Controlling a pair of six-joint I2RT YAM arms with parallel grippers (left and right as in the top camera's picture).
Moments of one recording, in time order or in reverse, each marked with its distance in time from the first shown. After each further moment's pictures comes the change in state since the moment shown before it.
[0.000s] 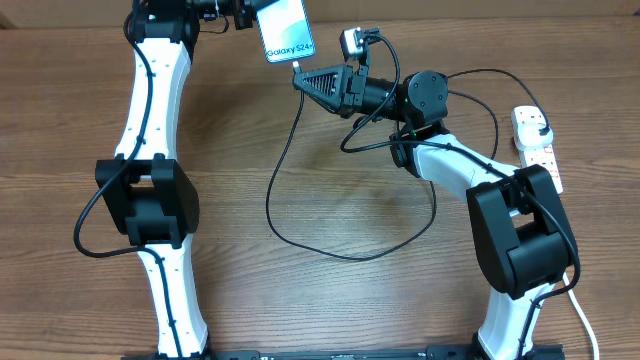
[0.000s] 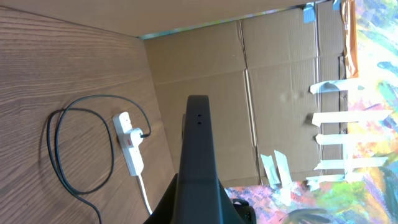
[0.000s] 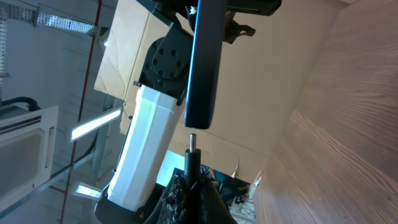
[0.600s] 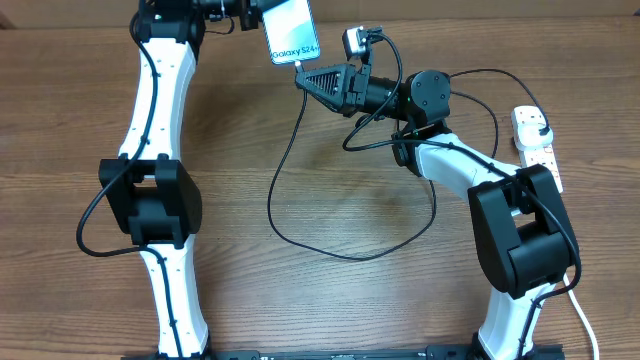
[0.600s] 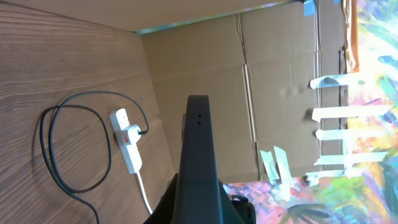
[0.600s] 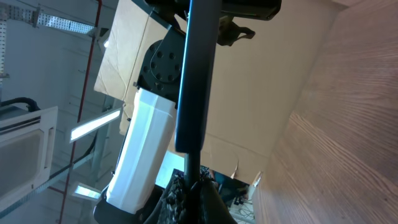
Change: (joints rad) left arm -0.018 0.000 0.000 0.000 0.005 0.002; right arm -0.011 0.000 0.000 0.001 -0.005 0.001
